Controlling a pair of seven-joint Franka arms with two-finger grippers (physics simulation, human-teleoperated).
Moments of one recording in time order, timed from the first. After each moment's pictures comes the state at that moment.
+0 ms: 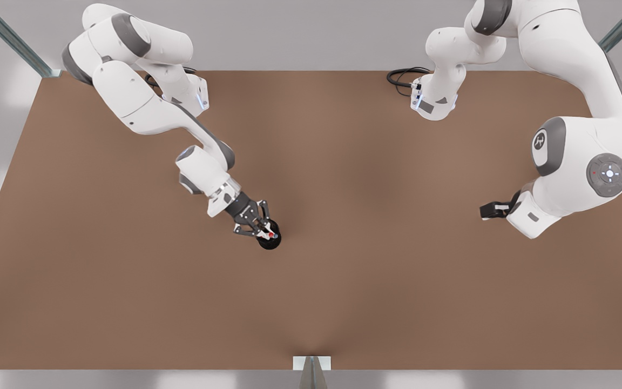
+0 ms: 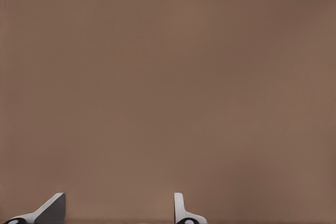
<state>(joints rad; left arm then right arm) -0.07 0.31 0.02 -1.35 0.00 1.55 -0.07 -0.09 0.60 0.55 -2.08 -0.67 3.52 0.06</state>
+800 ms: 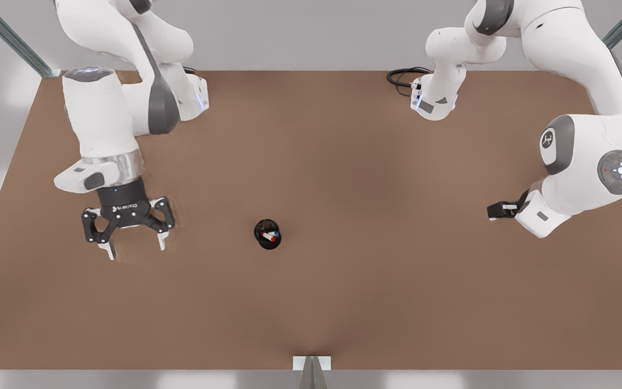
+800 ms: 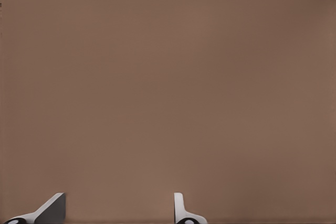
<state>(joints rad) -0.05 0.31 0.02 -1.34 0.00 1.55 -0.05 0.04 0.20 0.22 -1.42 -0.28 2.27 0.12</state>
